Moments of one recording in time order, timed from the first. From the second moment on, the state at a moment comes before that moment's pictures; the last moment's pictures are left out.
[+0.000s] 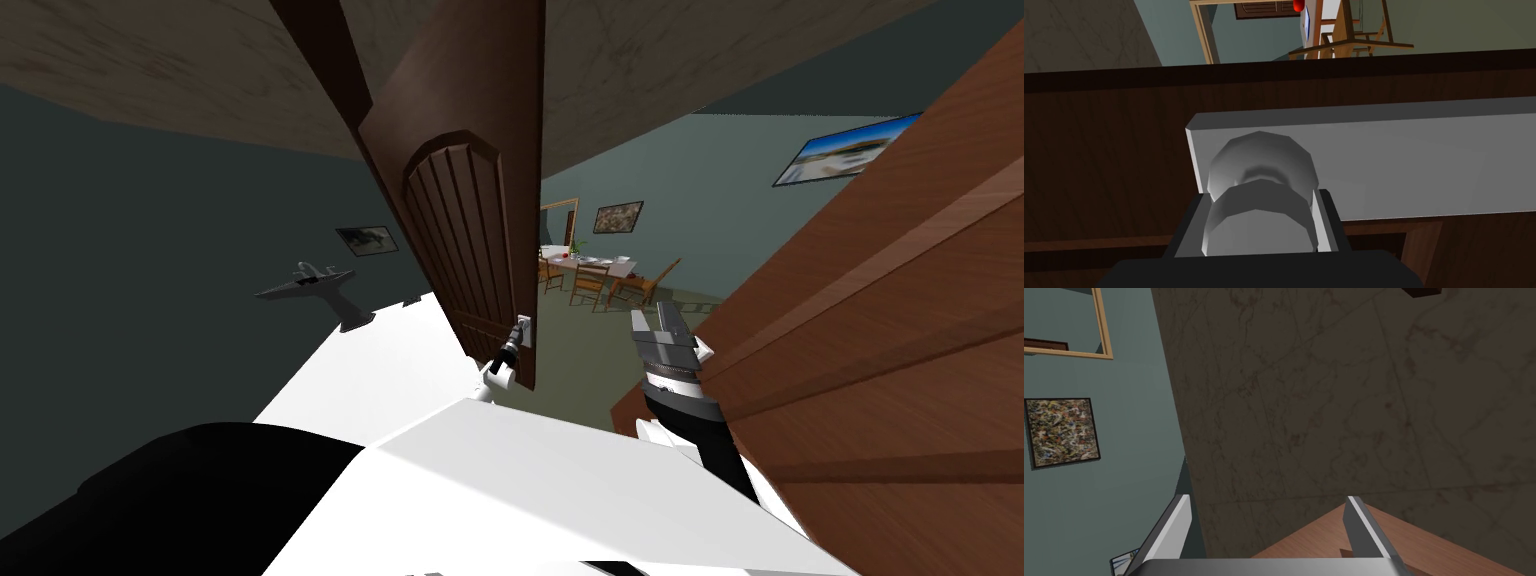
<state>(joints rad) -0.11 0.05 -0.30 -1.18 0.20 -0.32 -0.13</state>
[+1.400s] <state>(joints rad) -0.07 0.04 -0.33 -1.21 0.22 -0.31 -0.20</state>
